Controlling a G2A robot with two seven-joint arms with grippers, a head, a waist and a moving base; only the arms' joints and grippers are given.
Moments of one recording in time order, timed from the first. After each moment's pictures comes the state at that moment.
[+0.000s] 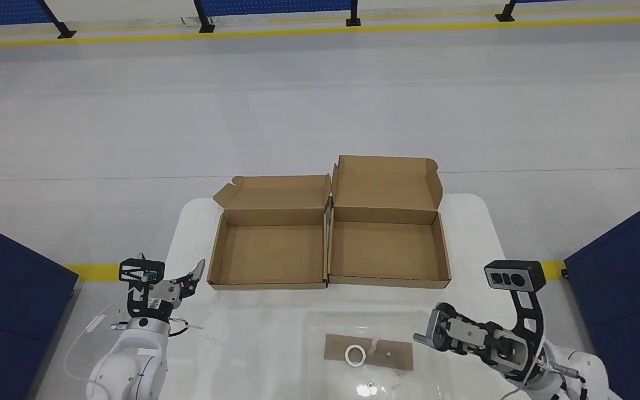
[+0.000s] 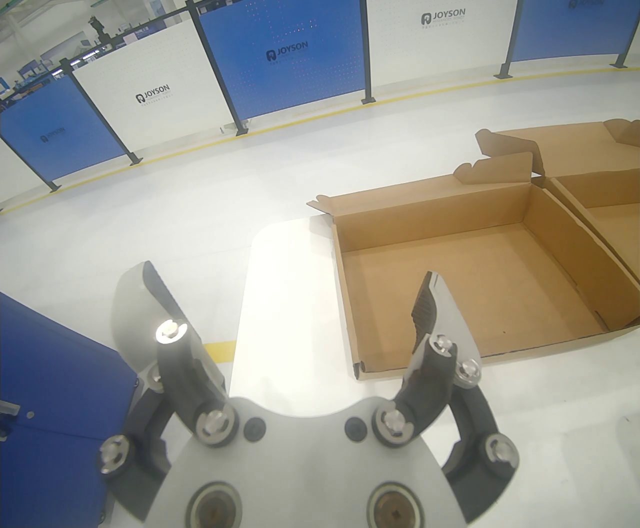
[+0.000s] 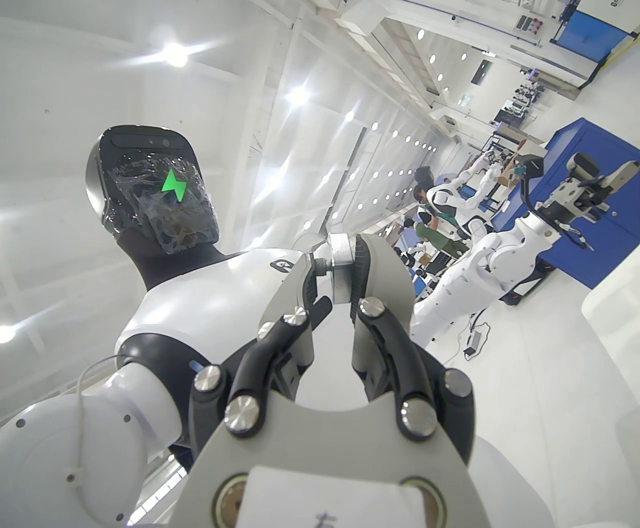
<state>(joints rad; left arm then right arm) 1.73 -1.15 -1.60 -1.80 1.33 0.00 0.00 -1.88 -0.95 1.62 -2.12 0.91 -0.53 1.08</state>
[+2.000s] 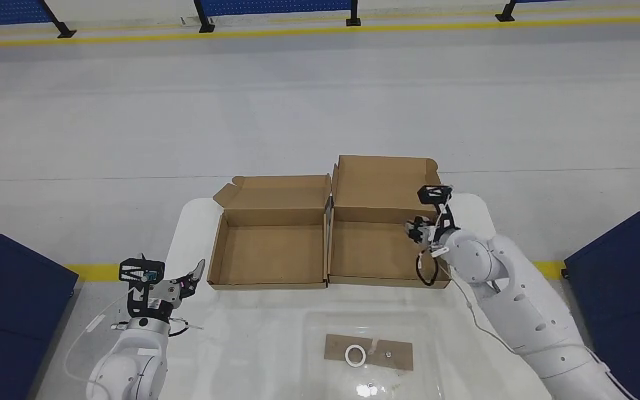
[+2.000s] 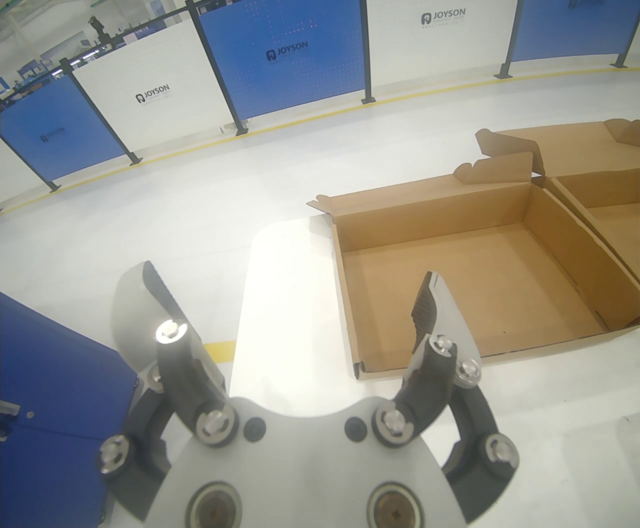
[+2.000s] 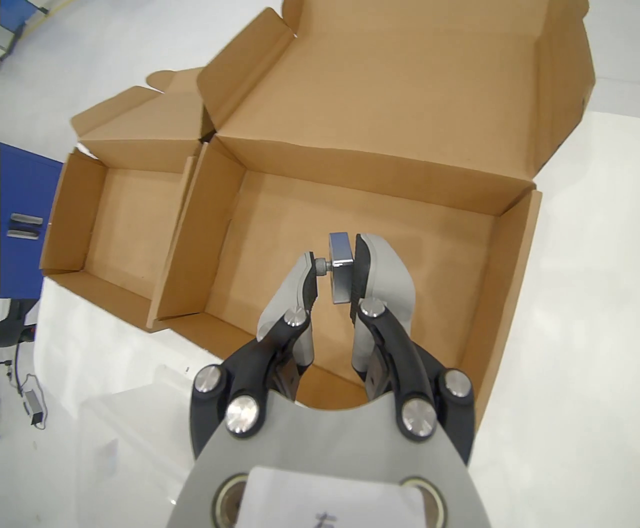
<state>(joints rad) 1.73 -1.15 -1.60 -1.80 1.33 0.00 0.00 -1.04 -1.02 1.10 -1.44 -0.68 0.16 0.71</state>
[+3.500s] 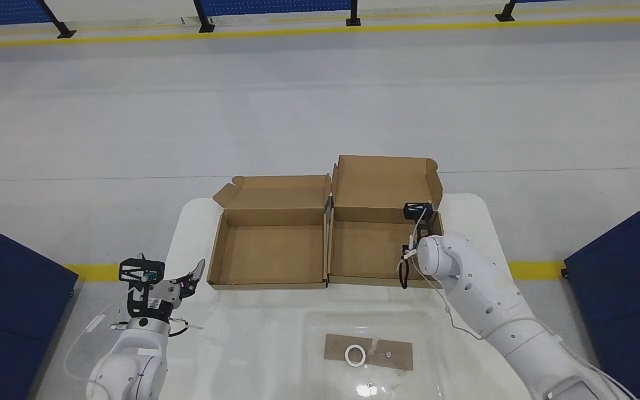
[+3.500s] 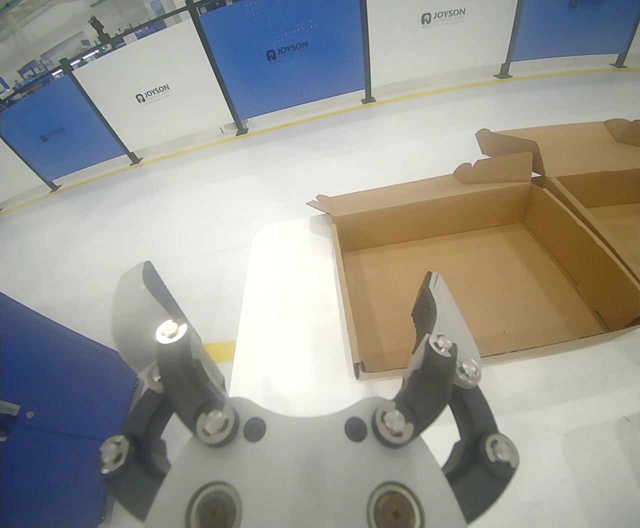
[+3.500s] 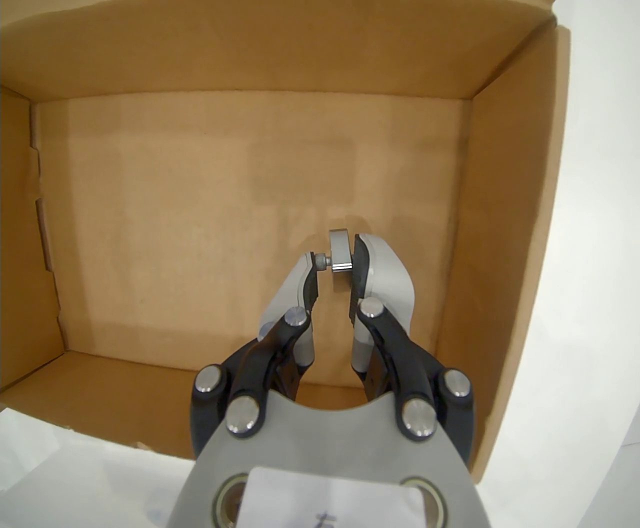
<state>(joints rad) 1.73 -1.15 -1.60 -1.80 1.33 0.00 0.00 -0.88 -1.13 0.88 -1.19 -0.84 0.46 0.86</state>
